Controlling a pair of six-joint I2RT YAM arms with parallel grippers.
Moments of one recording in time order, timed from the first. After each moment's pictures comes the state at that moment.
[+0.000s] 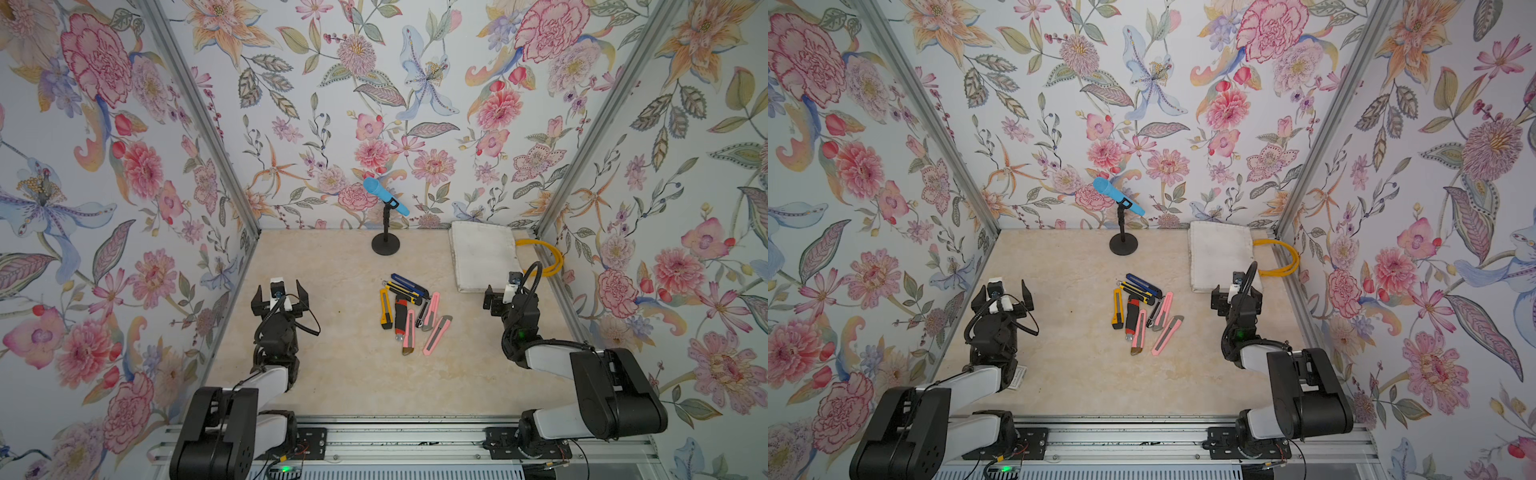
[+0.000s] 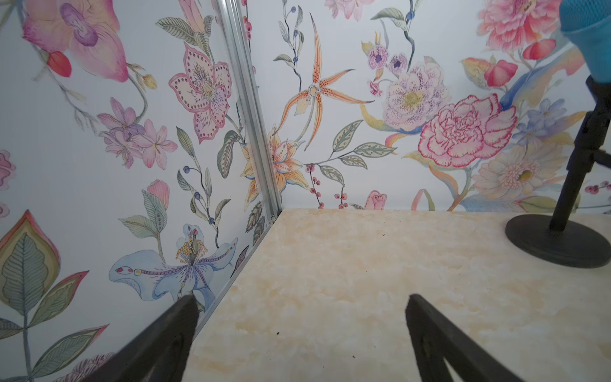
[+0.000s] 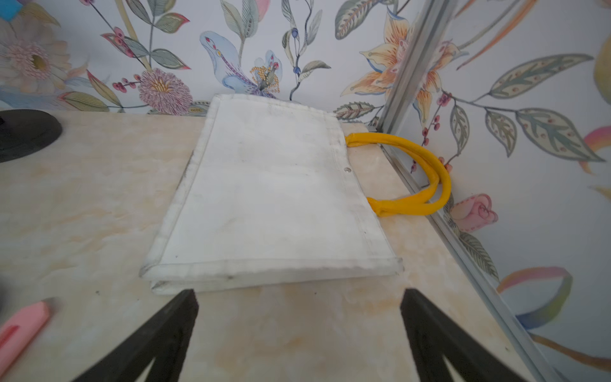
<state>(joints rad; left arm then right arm) -0.05 1.17 0.27 0.98 -0.33 0.14 0.15 1.40 0.46 0.68 0.27 -0.06</state>
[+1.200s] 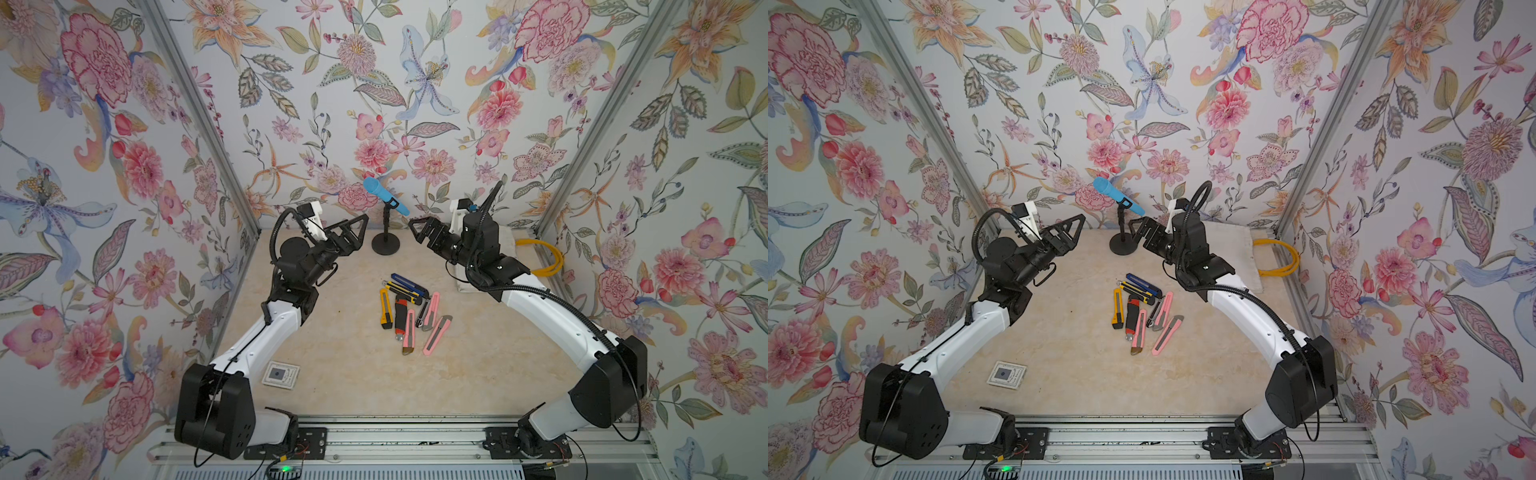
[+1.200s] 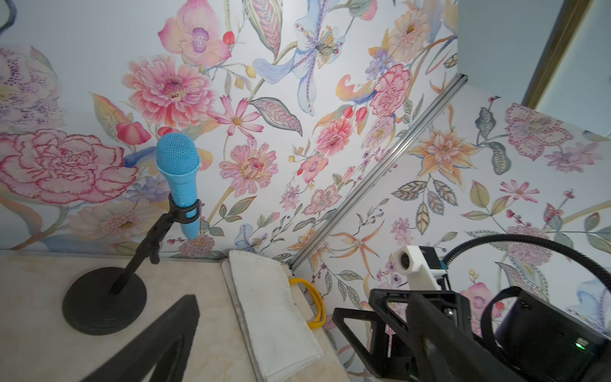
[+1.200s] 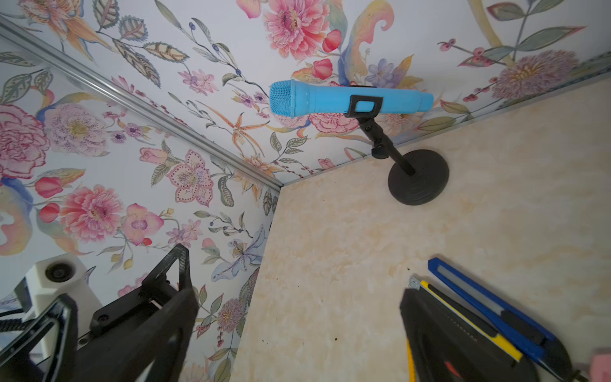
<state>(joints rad) -0.27 1.39 1.05 0.48 0.34 -0.79 0.55 1.55 1.44 -0.16 -0.08 0.82</state>
